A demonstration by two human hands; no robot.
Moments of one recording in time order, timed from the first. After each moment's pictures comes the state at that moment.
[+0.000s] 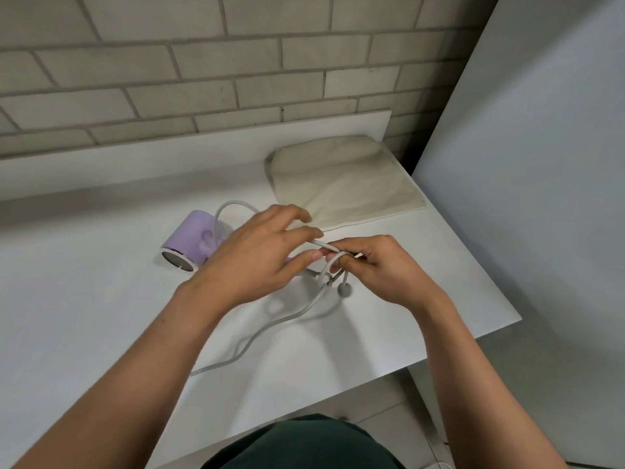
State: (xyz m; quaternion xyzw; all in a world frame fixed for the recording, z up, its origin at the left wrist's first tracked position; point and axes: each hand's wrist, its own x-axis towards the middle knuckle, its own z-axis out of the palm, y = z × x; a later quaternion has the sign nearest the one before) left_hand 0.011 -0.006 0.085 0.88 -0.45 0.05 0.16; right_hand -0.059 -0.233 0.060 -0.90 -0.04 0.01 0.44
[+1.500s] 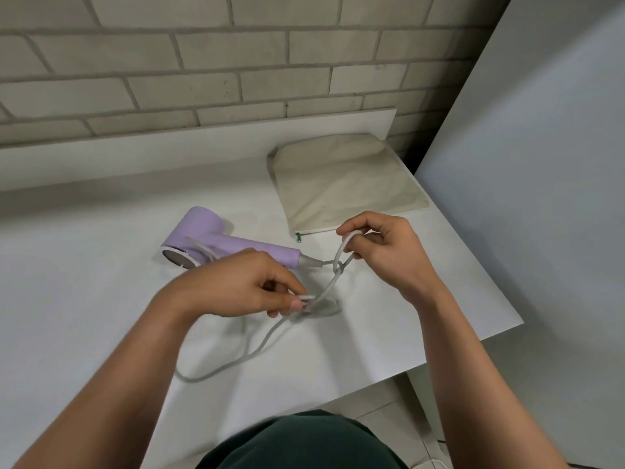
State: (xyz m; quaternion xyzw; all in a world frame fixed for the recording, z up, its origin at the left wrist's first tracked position) left_hand 0.012 0.027 0.083 0.82 -0.38 -0.32 0.28; right_hand -0.046 -0.217 0.077 -0.84 0.11 -0.05 0.53
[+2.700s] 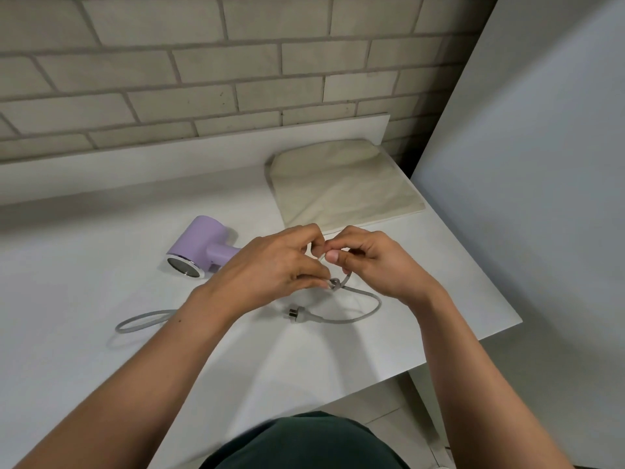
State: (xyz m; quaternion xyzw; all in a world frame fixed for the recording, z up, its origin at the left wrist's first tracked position) left_hand 0.017 -0.011 0.065 0.81 -0.54 0.05 0.22; right_hand -0.048 -0.228 0.064 -0.86 -0.03 0.04 0.51
